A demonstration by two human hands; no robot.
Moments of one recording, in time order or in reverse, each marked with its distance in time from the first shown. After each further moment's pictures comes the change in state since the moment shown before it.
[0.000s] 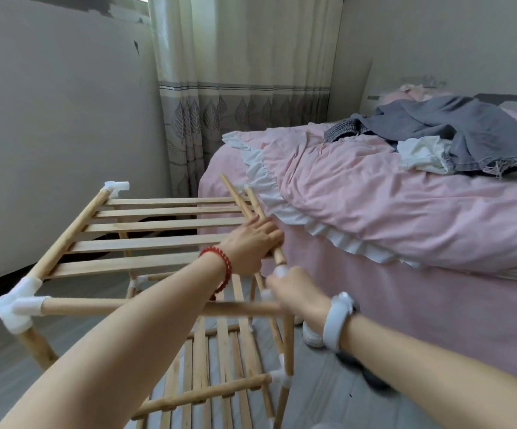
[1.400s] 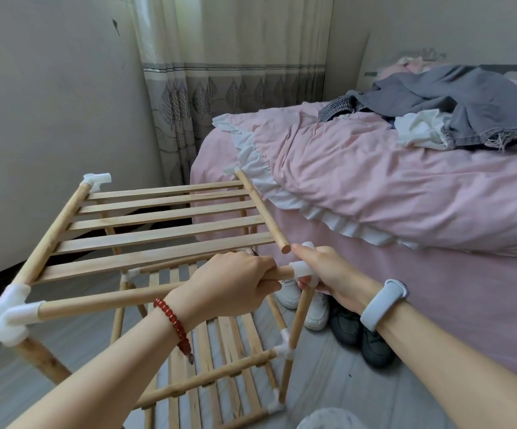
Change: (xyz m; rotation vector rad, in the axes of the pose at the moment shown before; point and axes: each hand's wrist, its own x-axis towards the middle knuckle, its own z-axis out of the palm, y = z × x) left_hand -0.055 0.071 -0.048 -0.214 -0.205 -0.246; right_hand 0.020 0.045 -0.047 0.325 -0.026 -0.023
